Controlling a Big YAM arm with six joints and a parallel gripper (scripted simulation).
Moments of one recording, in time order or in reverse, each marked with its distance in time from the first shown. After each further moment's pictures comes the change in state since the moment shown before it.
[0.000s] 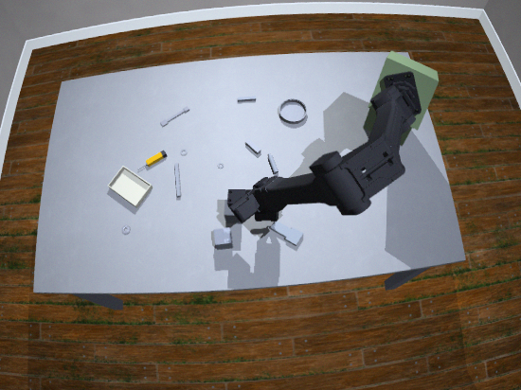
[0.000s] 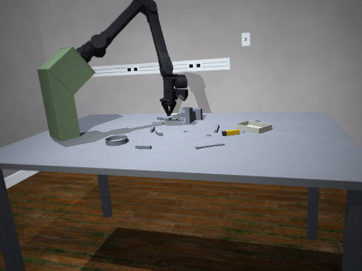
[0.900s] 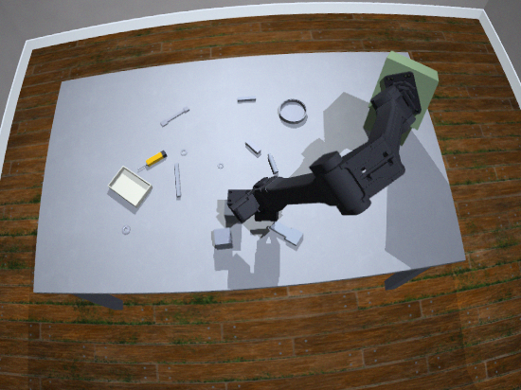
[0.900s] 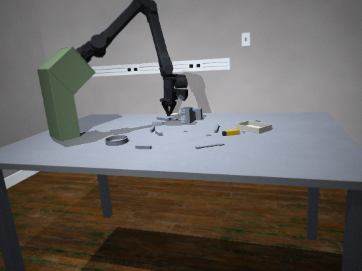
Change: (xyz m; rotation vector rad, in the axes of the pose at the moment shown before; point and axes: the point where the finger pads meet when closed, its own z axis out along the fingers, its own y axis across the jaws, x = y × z) arm 0.000 0.001 0.000 -0.004 -0.001 -0.001
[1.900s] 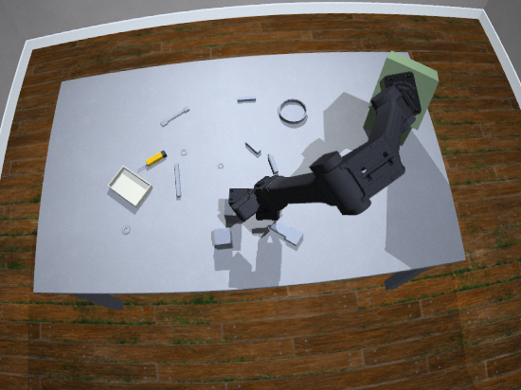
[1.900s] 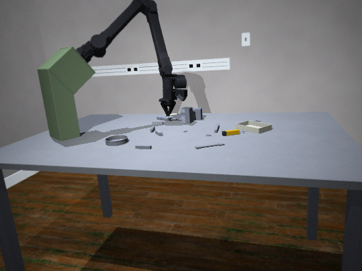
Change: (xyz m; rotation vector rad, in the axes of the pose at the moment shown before) arm 0.004 -0.003 0.000 0.000 0.001 0.006
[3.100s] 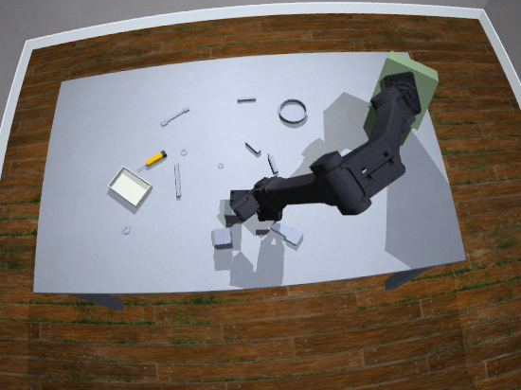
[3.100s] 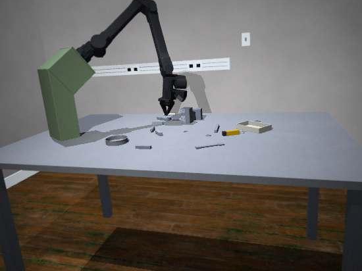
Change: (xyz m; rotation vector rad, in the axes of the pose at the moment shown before) arm 0.013 0.004 -0.002 -0.017 0.079 -0.005
